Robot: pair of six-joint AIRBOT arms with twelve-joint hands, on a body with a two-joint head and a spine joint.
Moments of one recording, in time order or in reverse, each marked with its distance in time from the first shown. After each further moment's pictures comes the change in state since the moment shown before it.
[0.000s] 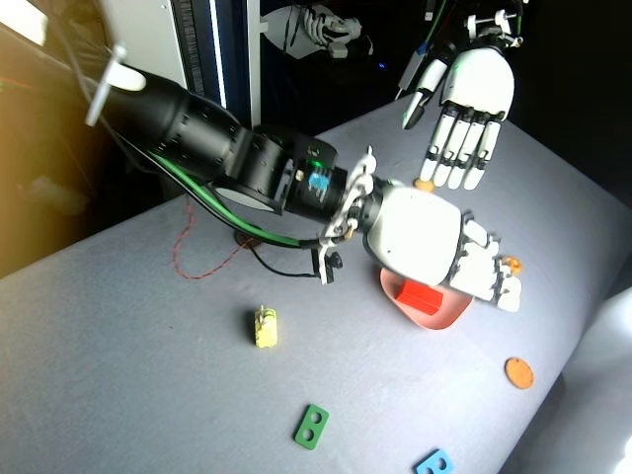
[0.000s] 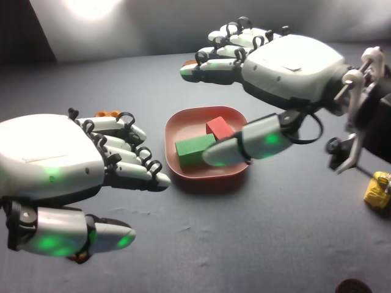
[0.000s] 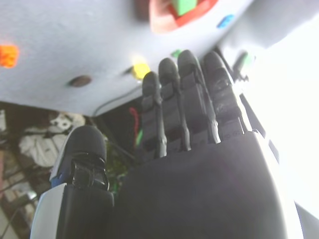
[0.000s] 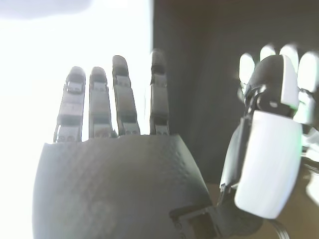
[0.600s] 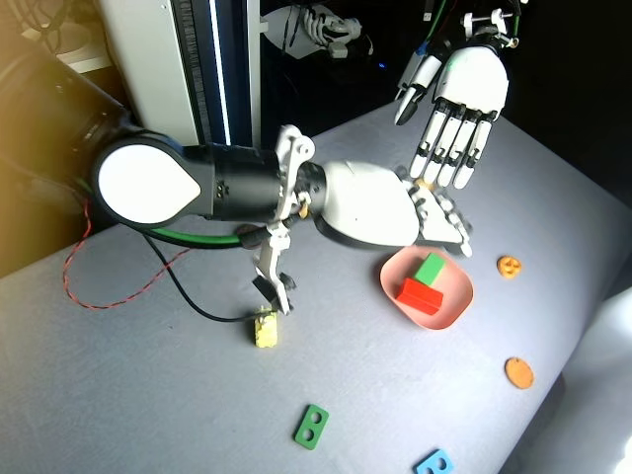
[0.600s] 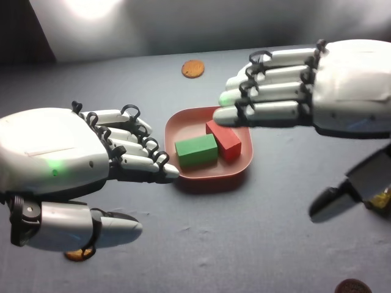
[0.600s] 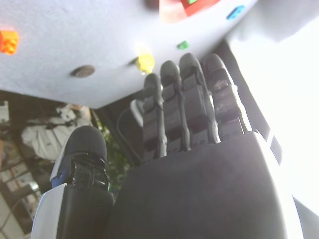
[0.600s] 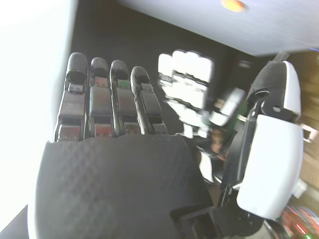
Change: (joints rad) left arm -0.018 -0.002 -0.004 -0.016 -0.015 0.000; right arm 0.024 0.247 0.013 -1.218 0.235 0.864
